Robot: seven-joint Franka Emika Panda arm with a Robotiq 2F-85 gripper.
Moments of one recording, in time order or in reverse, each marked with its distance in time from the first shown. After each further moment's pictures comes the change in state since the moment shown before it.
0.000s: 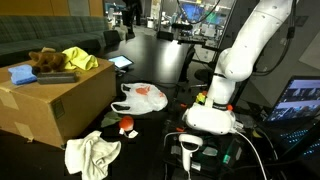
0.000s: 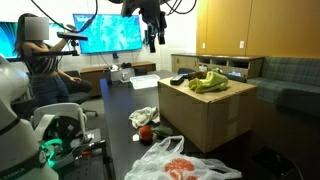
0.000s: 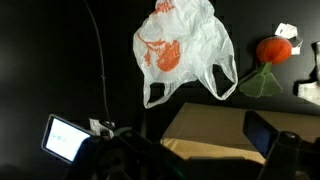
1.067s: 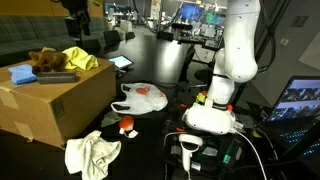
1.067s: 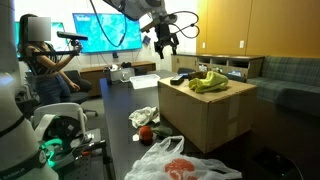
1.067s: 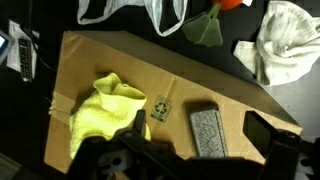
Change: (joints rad) arm 0.216 0.488 0.021 0.443 -0.040 0.100 -0.114
